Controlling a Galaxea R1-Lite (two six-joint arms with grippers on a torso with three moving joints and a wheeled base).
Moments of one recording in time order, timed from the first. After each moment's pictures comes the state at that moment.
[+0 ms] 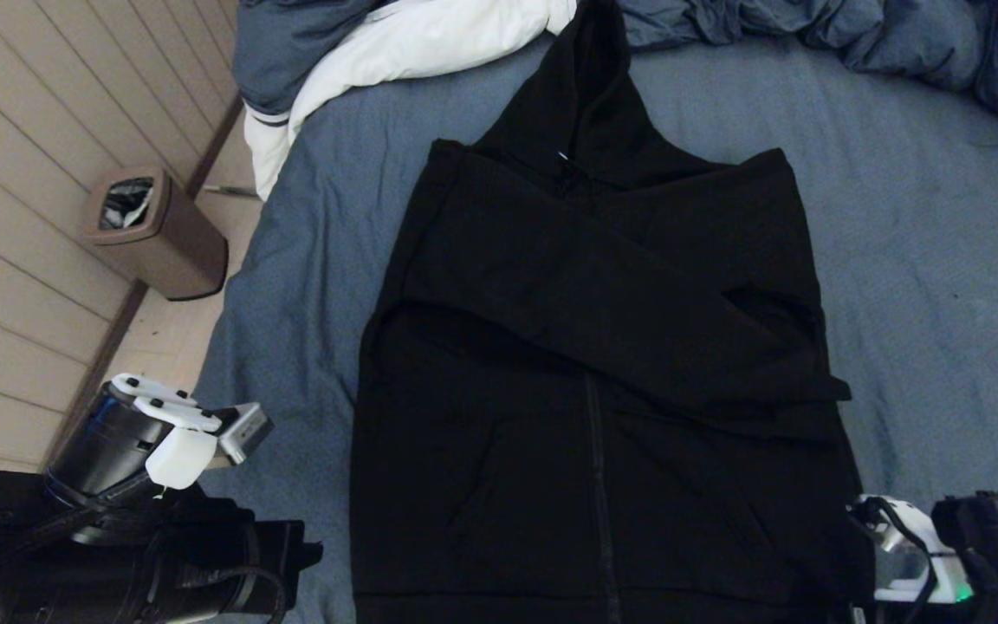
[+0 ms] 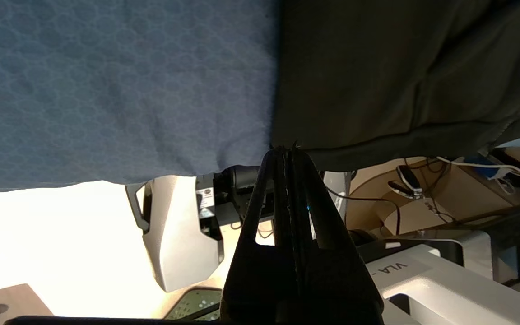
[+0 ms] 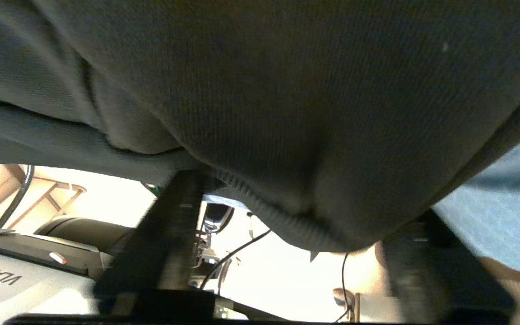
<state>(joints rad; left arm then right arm) -0.65 1.40 -0.61 0.06 -0.01 -0.53 0.07 1.48 -0.18 -0.37 0.25 0.15</state>
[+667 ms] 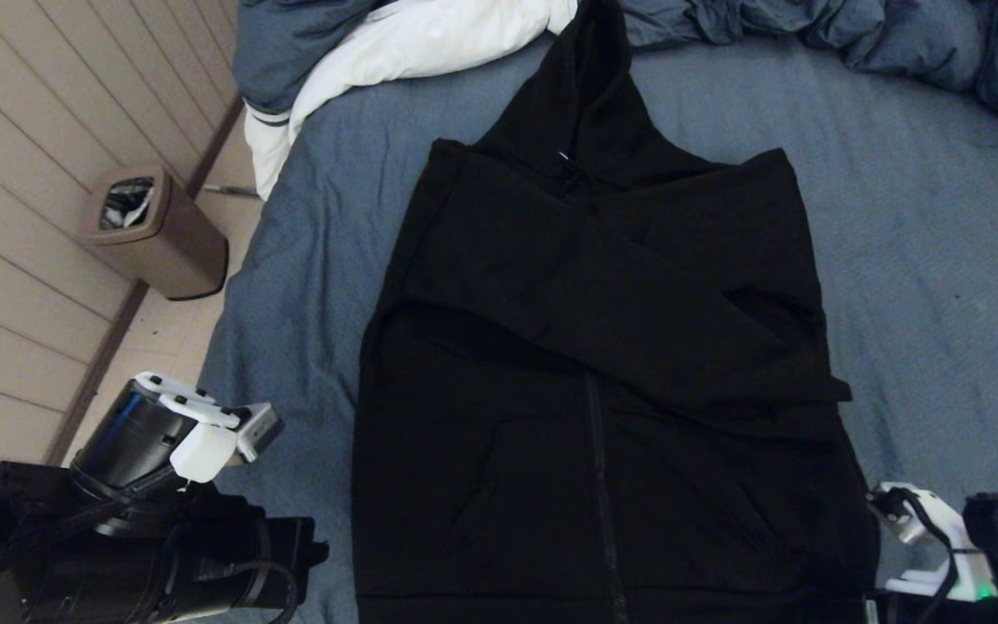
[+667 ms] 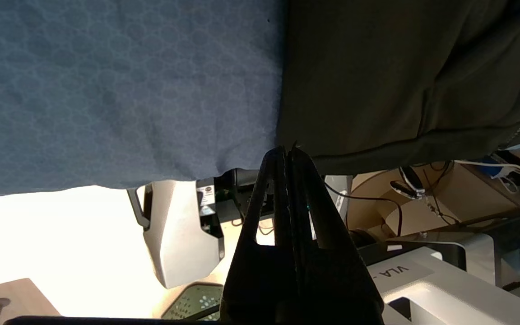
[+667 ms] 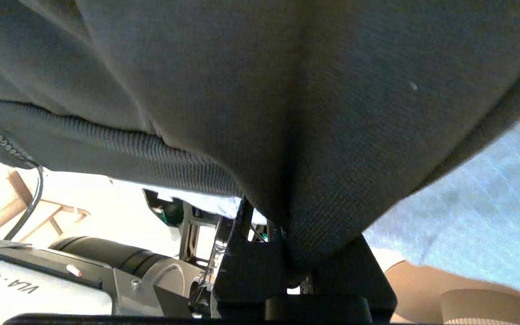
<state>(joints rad) -0.65 1.44 -0.63 0.06 -0.01 -0.53 0.06 1.38 -0.18 -0.34 0.25 0.14</state>
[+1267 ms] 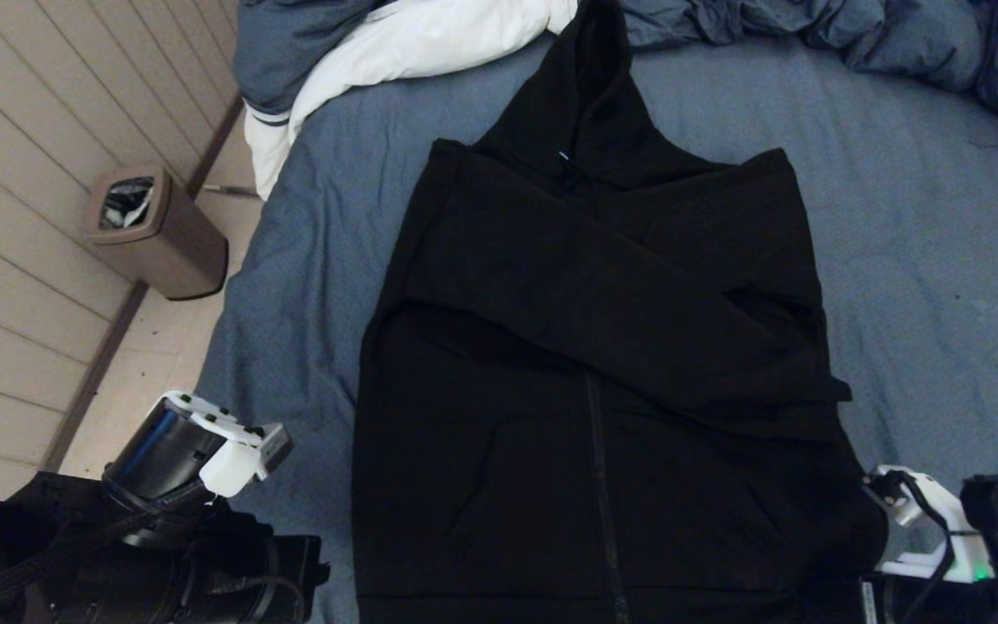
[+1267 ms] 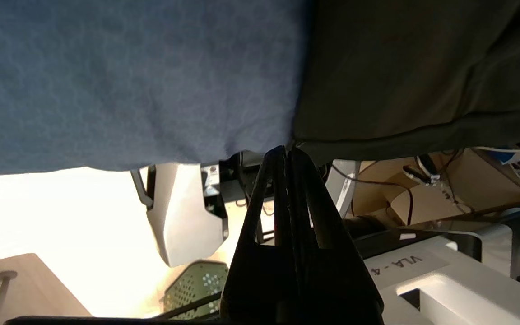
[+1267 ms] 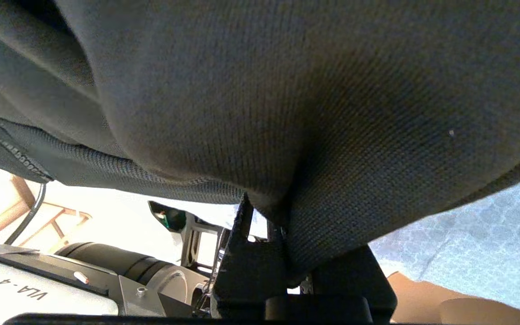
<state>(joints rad) -0.66 1.48 -0.60 0.06 -0.02 -0.54 0.07 1.38 -0.23 -0.31 0.25 0.14</state>
